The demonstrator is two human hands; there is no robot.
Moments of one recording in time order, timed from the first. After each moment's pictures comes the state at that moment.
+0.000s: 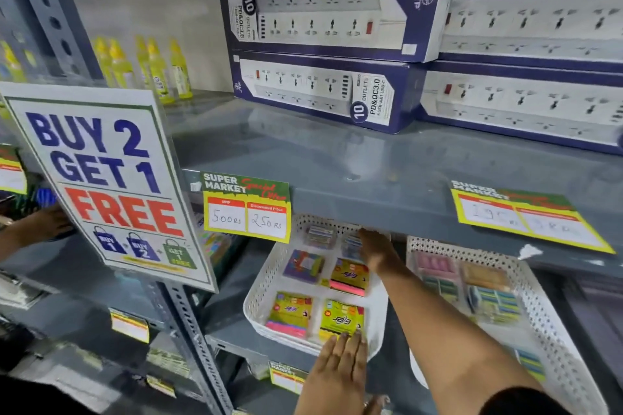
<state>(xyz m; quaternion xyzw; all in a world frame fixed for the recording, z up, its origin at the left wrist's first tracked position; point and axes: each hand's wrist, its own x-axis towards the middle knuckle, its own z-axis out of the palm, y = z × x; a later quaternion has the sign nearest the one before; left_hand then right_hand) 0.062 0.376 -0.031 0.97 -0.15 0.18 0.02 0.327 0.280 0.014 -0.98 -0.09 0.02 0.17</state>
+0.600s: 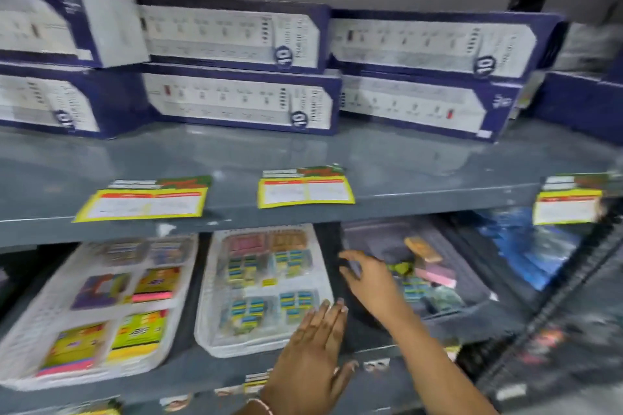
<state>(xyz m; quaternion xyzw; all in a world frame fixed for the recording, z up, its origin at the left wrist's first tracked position) 0.038 0.113 0.026 0.90 -0.40 0.12 0.10 0.105 -0.071 0.075 -0.93 0.05 -0.13 0.33</state>
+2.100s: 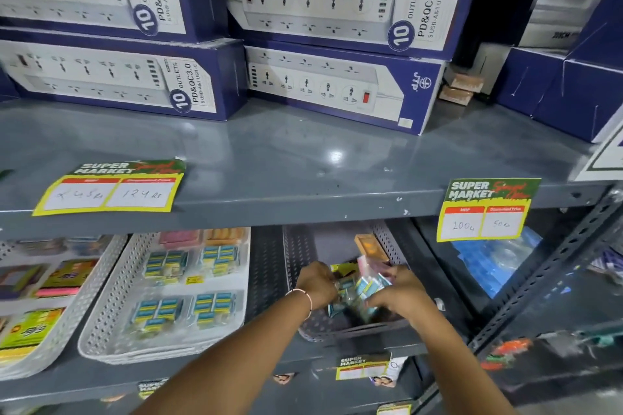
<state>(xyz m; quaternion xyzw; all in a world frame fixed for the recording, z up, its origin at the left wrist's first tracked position) 0.157 -0.118 0.031 0.93 -0.07 -0.20 0.31 0.087 -0.280 0.063 -0.82 0.27 0.06 0.49</state>
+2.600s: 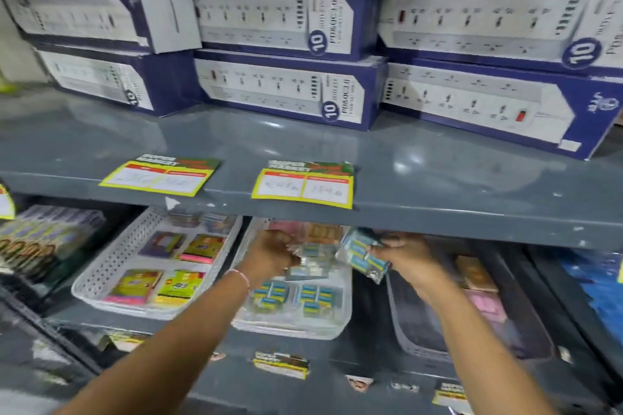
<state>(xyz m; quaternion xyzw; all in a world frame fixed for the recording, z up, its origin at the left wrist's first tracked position) 0.159 0.147 0.114 0.85 0.06 -0.09 0.51 0.152 -0.103 0.120 -0.73 0.07 0.05 0.68</state>
